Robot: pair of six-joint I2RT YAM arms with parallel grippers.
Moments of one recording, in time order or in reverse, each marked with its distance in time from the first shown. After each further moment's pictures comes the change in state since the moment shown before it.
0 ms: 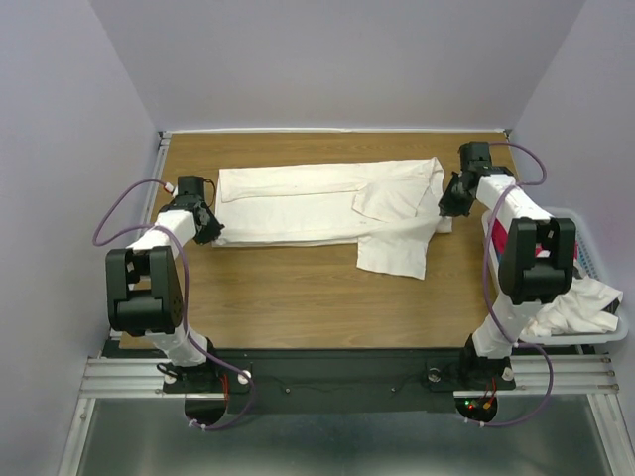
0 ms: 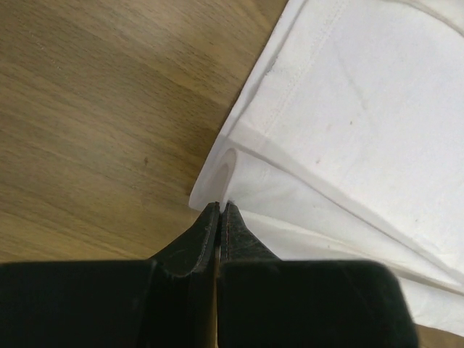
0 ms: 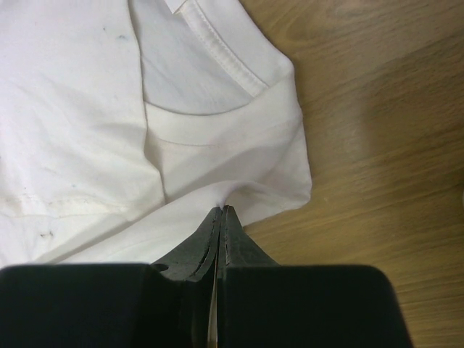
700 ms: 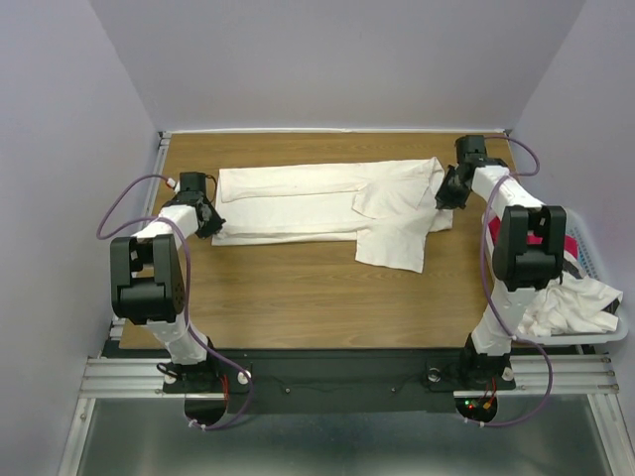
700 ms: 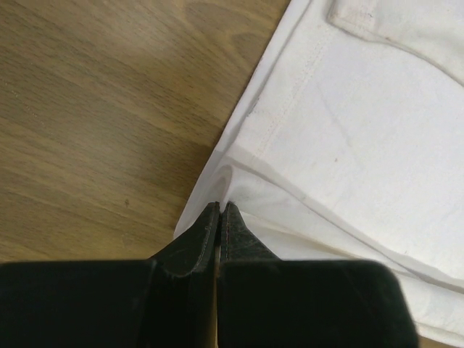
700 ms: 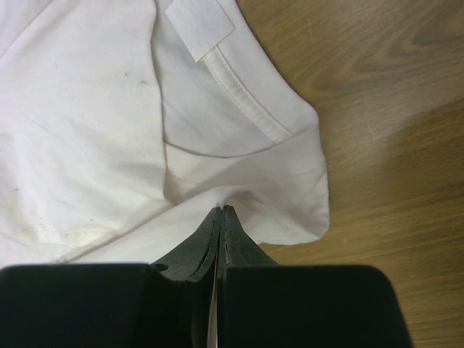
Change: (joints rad) left arm 0.000 0.090 0.045 0.064 0.003 0.000; right arm 0.000 0.119 0.120 -0.004 -0.010 0.000
